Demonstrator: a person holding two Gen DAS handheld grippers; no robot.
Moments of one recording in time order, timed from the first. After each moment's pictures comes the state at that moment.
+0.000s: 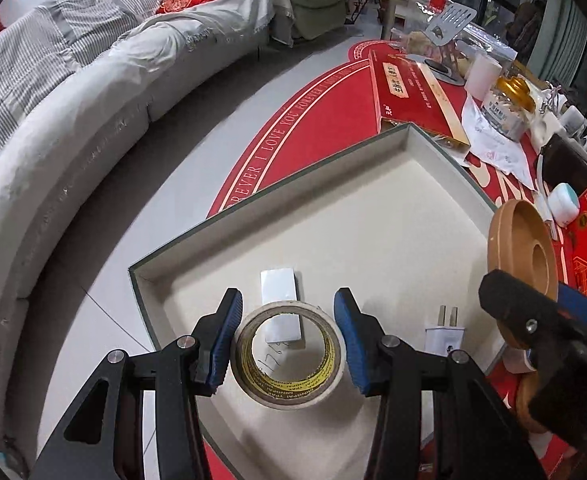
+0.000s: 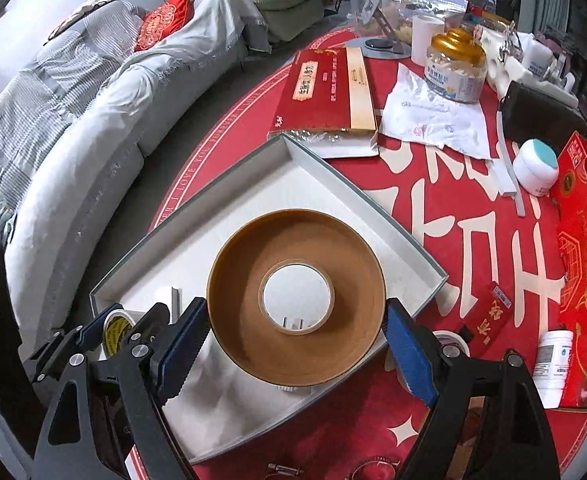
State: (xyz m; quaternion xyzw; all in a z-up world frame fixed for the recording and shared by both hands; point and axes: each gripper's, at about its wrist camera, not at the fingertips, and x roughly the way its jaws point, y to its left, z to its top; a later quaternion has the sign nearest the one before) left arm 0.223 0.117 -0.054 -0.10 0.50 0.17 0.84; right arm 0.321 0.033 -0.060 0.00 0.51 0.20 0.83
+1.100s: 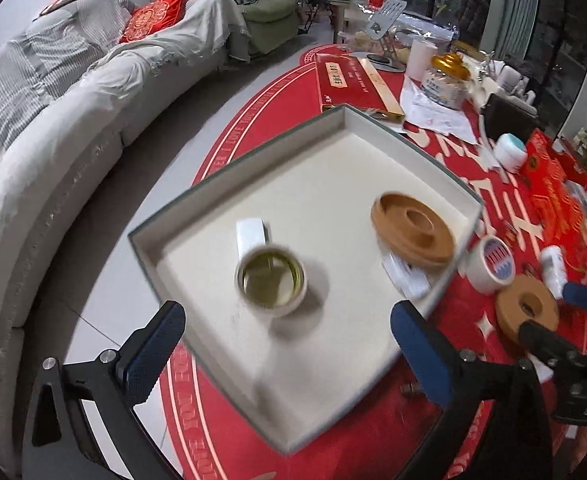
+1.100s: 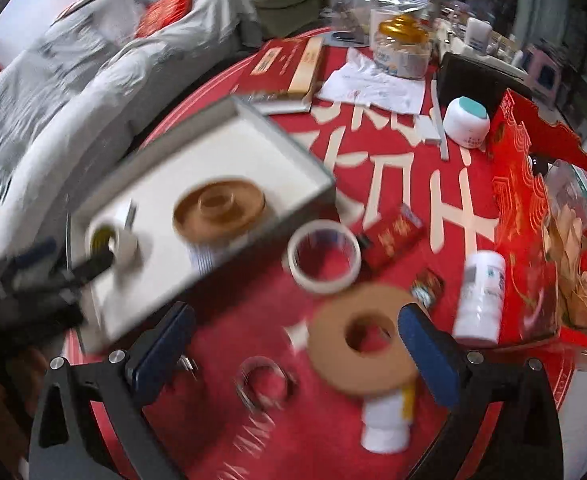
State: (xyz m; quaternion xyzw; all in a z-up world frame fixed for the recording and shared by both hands) left arm 0.159 0.085 -0.038 -0.06 0.48 0.10 0.87; right arm 0.250 -0.065 -0.076 -0.05 0.50 0.20 0.84
